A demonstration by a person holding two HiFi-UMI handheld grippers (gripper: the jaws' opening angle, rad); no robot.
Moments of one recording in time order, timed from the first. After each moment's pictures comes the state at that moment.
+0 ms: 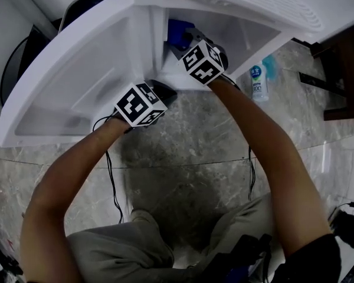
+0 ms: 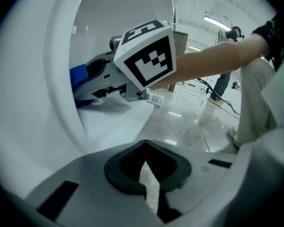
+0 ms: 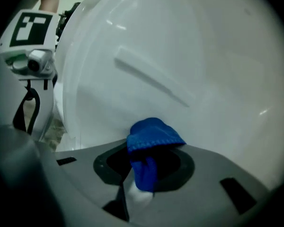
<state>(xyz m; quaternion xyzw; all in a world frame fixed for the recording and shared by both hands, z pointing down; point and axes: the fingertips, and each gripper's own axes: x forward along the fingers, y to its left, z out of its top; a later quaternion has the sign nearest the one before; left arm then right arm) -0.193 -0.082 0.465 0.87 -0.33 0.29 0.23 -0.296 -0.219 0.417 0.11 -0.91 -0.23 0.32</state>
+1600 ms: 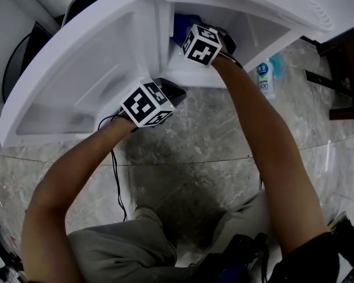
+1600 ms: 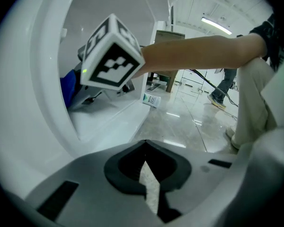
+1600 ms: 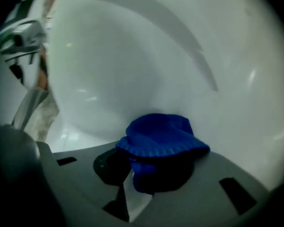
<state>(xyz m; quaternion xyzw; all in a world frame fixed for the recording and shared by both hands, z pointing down) -0.181 -0.080 0.462 0.88 -0.32 0.28 0.22 -0.305 -0.235 0.457 0.01 -0.85 -0.27 0.45</state>
